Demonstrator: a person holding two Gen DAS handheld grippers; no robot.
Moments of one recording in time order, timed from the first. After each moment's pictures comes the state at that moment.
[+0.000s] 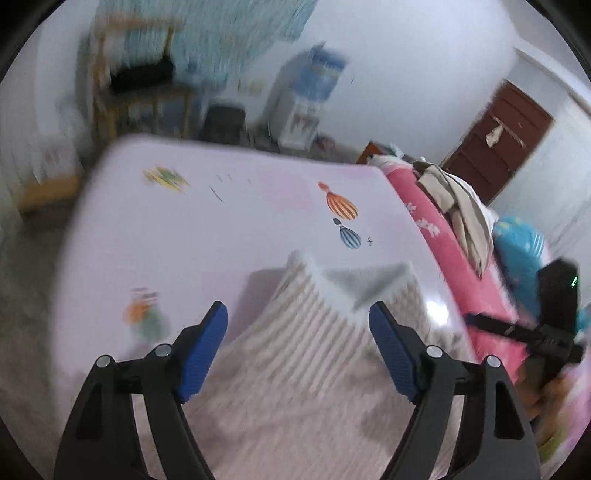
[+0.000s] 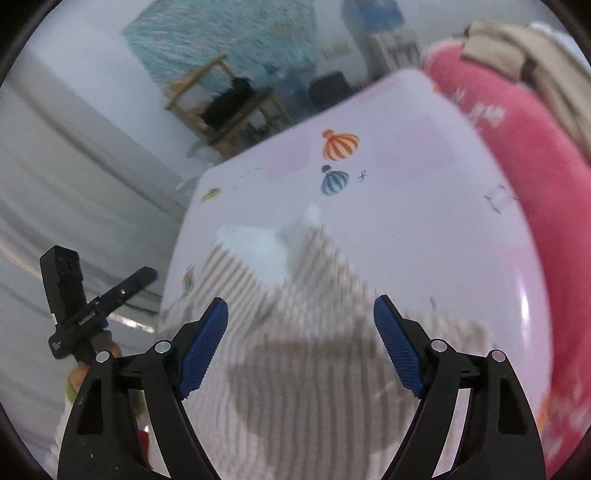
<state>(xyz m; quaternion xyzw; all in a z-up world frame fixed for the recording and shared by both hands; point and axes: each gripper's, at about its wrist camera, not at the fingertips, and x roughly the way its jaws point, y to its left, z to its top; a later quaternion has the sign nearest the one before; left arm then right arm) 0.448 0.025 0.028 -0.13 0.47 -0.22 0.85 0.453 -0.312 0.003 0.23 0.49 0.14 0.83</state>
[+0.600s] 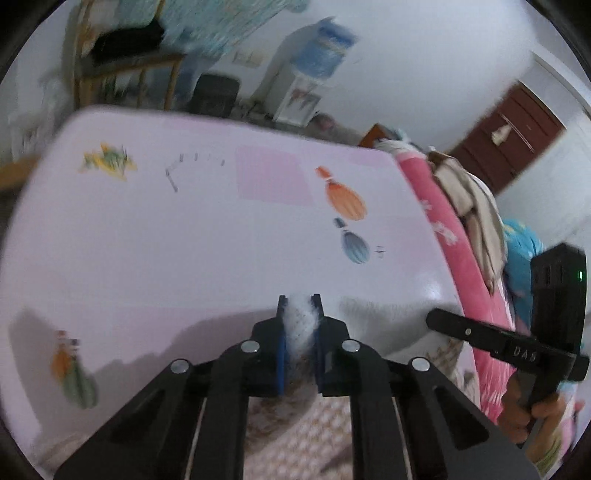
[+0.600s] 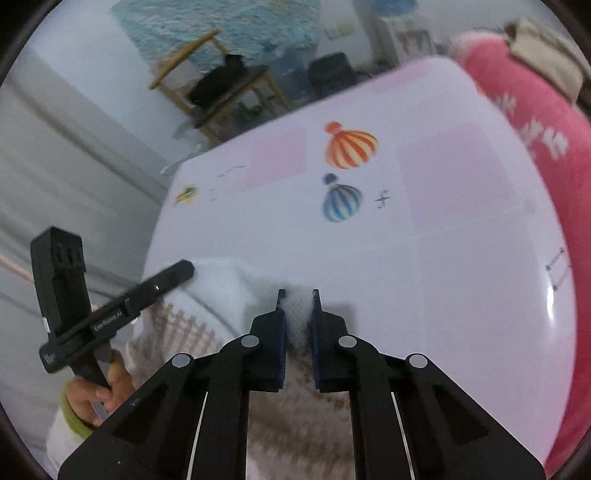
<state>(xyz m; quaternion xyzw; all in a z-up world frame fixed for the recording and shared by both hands) 0.492 -0.013 0.003 -0.11 0.48 -0.23 0.84 0.511 -0.279 -0.005 0.18 0.51 0.16 0.82</state>
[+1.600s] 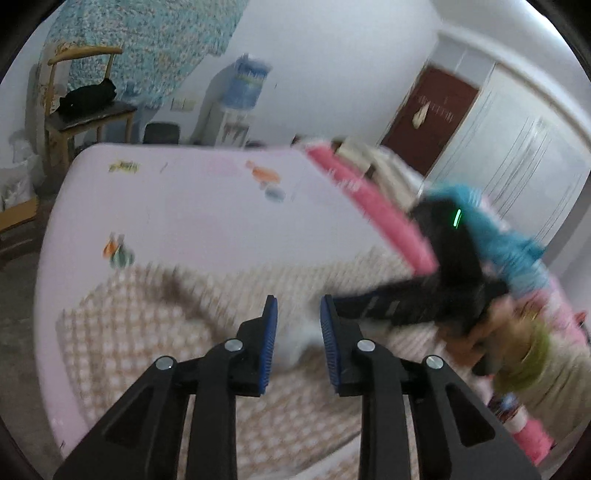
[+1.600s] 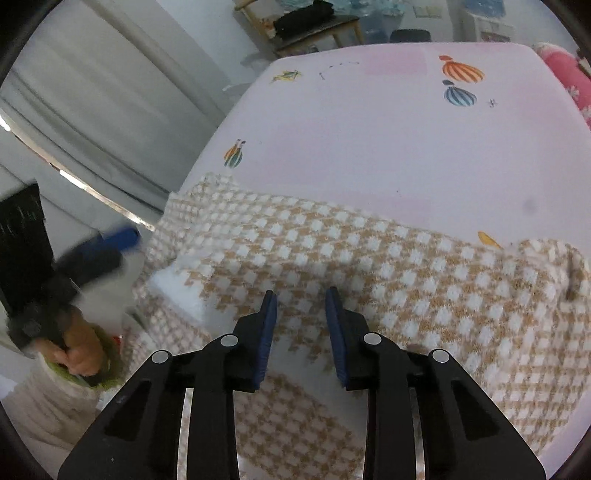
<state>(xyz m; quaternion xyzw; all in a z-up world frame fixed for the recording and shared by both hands) 0.309 0.053 0.035 -0.09 0.38 -0.34 0.86 0.406 -0.188 -0.038 0.09 0.55 0.26 0.79</state>
